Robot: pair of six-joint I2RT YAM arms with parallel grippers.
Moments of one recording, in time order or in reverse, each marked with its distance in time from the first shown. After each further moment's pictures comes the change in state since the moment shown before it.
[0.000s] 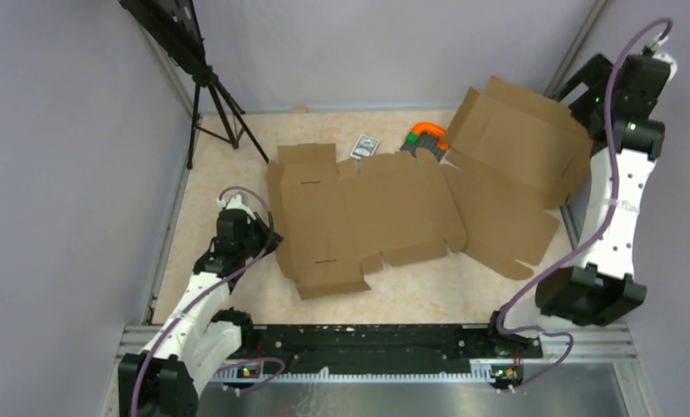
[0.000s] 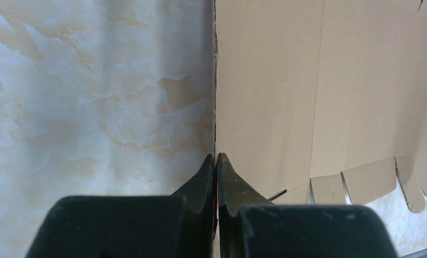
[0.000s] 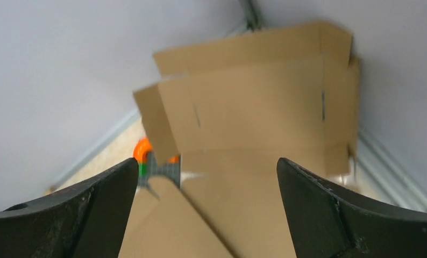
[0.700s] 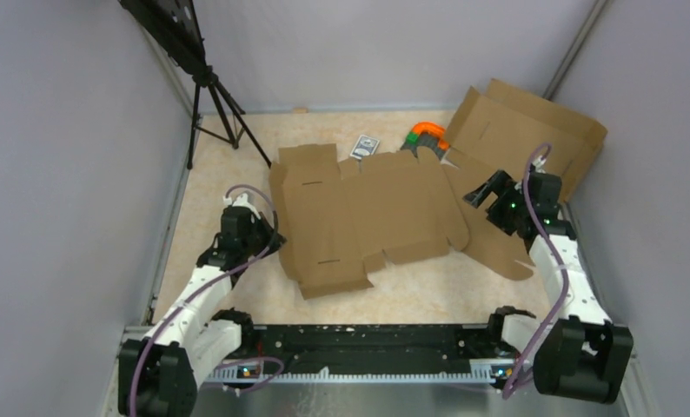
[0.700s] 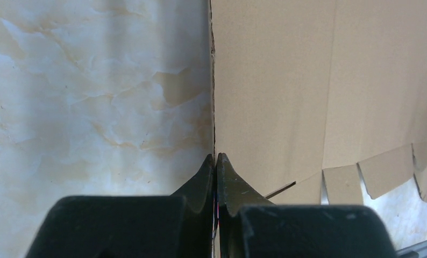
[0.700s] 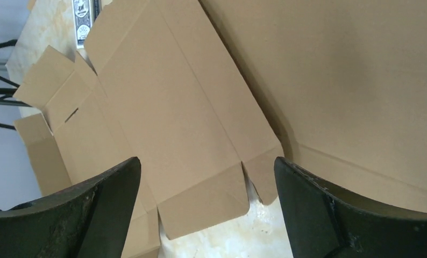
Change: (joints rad) left arm -0.018 0.057 0.016 0.008 0.023 0.031; right arm 0.182 -0.541 -1.233 0.398 -0.352 0.167
